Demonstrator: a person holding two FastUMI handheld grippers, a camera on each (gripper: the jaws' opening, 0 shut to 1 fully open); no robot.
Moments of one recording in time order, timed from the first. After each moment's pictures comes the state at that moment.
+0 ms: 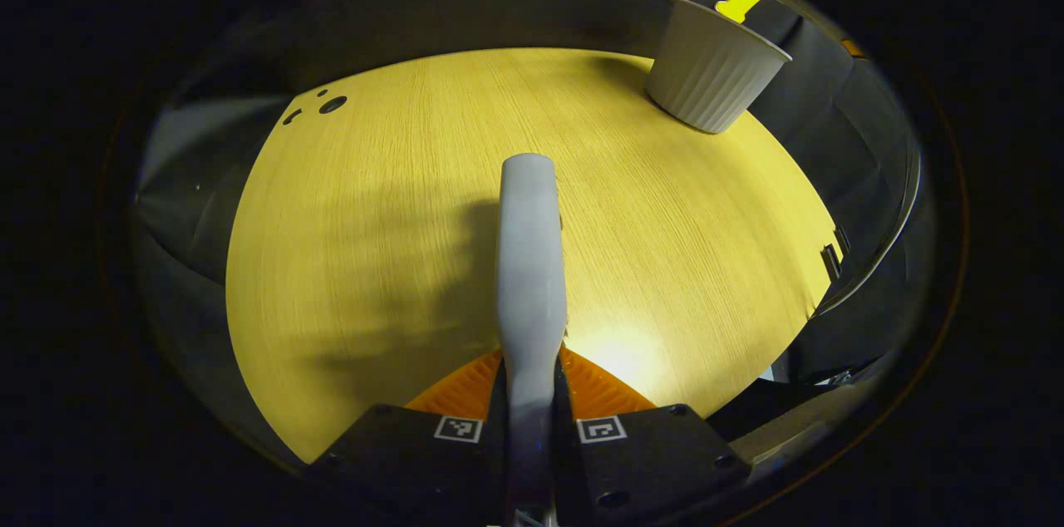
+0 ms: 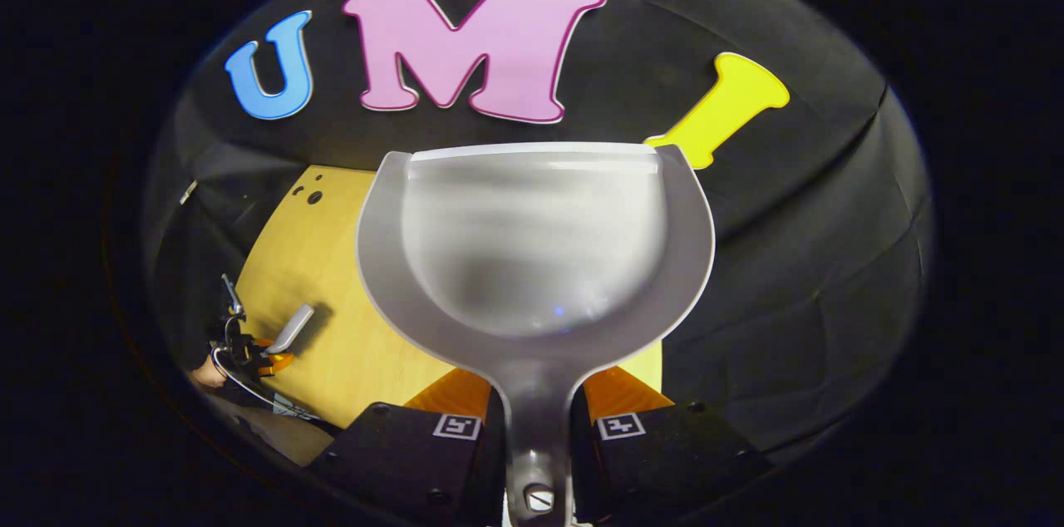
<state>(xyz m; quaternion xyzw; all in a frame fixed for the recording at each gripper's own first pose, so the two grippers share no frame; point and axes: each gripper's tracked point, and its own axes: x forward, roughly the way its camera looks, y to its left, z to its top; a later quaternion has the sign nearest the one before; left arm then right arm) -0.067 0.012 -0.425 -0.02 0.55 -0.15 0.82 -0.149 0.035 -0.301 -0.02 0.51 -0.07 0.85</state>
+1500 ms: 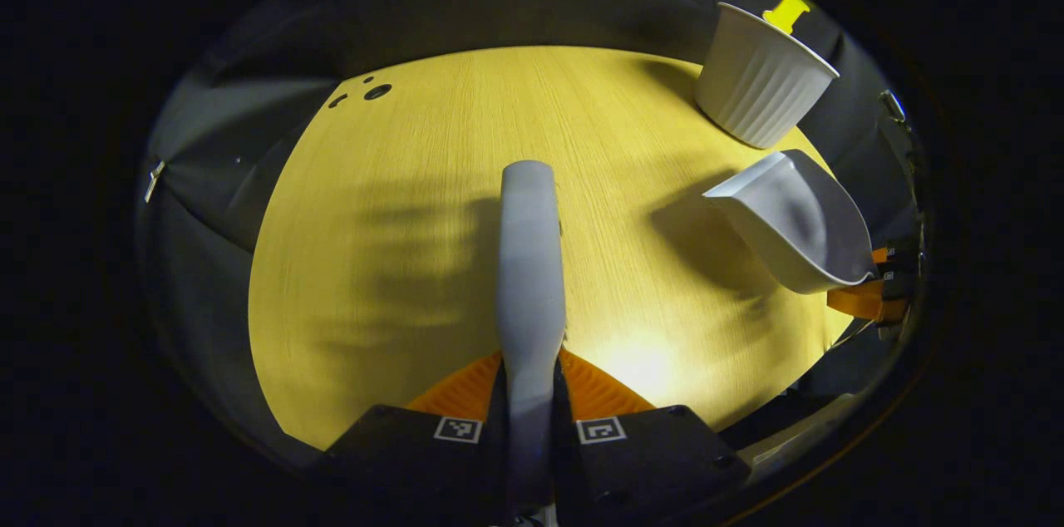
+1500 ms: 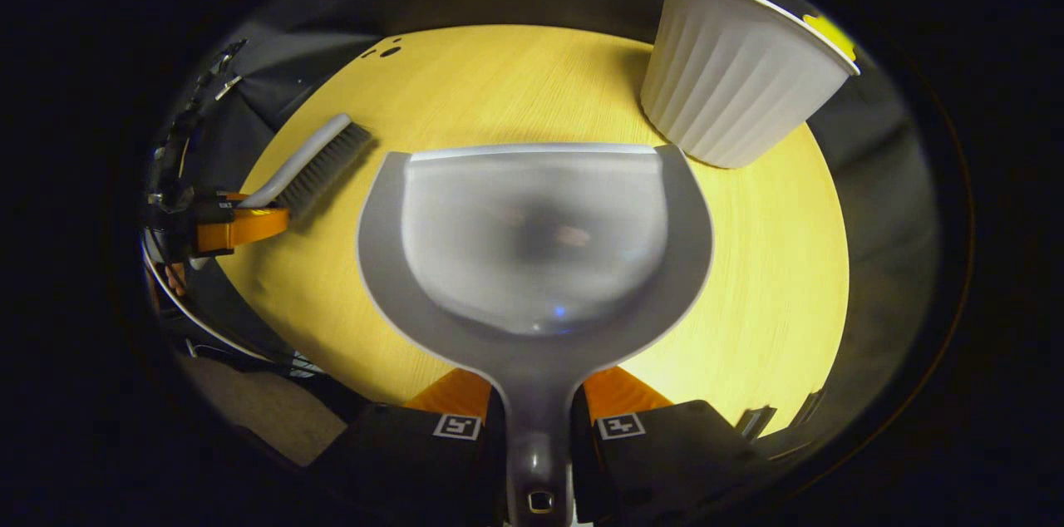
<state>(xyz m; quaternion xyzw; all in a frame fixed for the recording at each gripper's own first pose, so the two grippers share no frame) -0.067 0.008 -0.429 -0.02 0.57 -0.06 0.82 -0.291 0.221 -0.582 0.03 0.63 0.04 0.78</state>
